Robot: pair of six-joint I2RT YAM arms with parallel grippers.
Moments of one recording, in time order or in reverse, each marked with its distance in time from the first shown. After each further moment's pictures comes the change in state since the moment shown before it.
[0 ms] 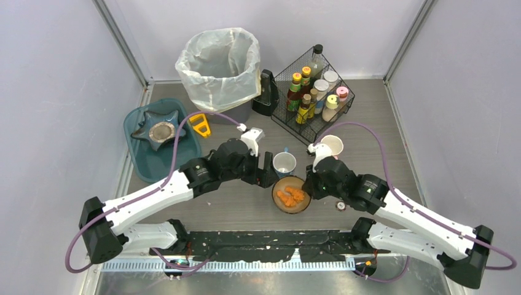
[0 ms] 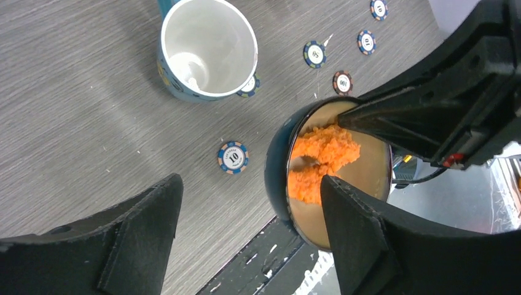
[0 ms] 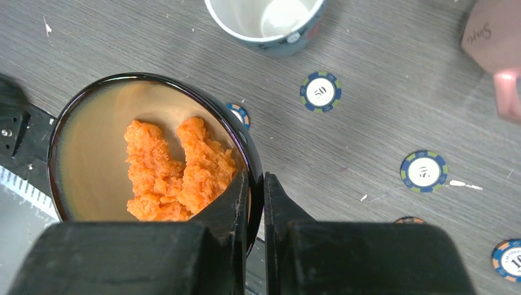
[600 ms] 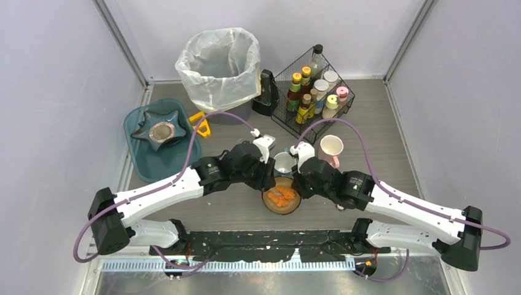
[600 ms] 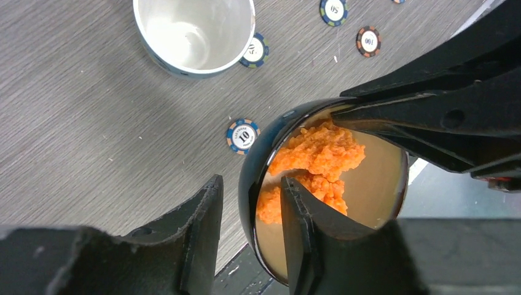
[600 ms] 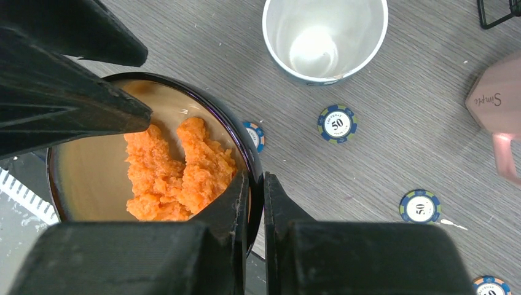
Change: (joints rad) left arm -0.066 0.109 0.069 -0.090 -0.017 0.083; right arm 0.170 0.160 0.104 0.053 0.113 -0.082
